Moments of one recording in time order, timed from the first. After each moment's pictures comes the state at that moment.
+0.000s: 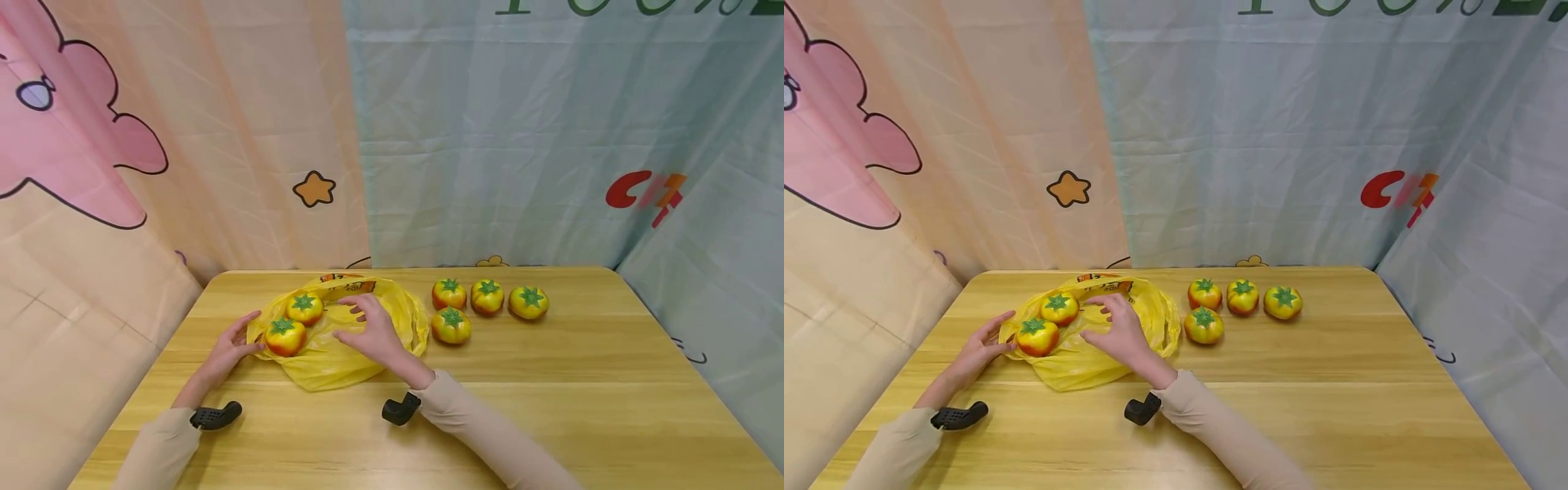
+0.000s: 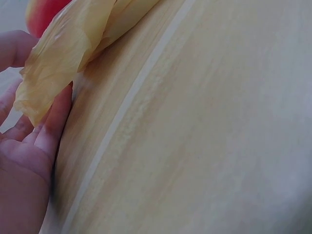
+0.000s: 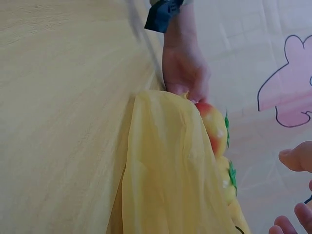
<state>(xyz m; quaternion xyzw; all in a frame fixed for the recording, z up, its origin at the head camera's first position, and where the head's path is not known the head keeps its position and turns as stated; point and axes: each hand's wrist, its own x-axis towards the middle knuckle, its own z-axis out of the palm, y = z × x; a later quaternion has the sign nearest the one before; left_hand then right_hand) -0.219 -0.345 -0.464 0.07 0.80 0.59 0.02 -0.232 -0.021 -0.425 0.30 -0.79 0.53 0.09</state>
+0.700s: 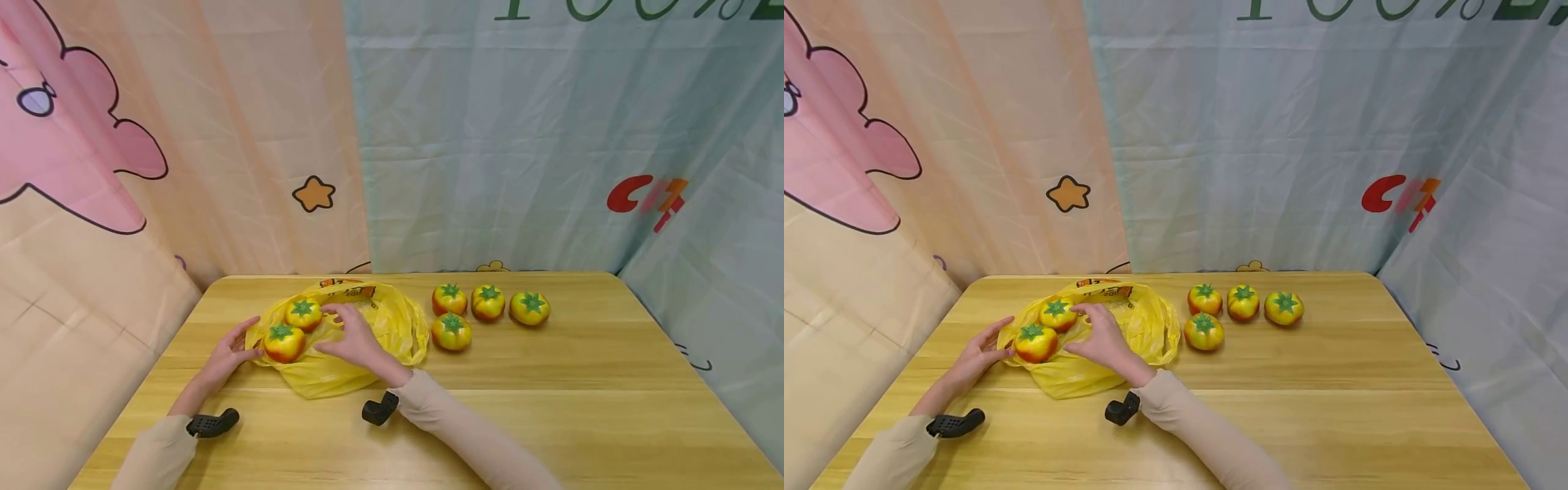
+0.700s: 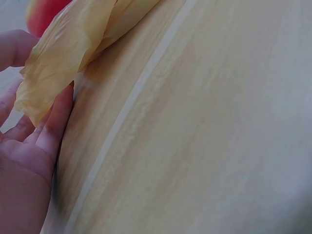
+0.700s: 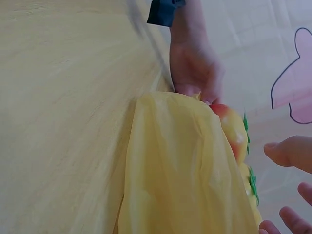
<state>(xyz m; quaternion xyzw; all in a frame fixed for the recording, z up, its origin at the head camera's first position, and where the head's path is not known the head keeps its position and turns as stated) -0.219 -0.347 -0.466 0.06 0.82 0.57 0.03 -0.245 -0.053 -0.433 0.31 -0.81 0.50 0.02</state>
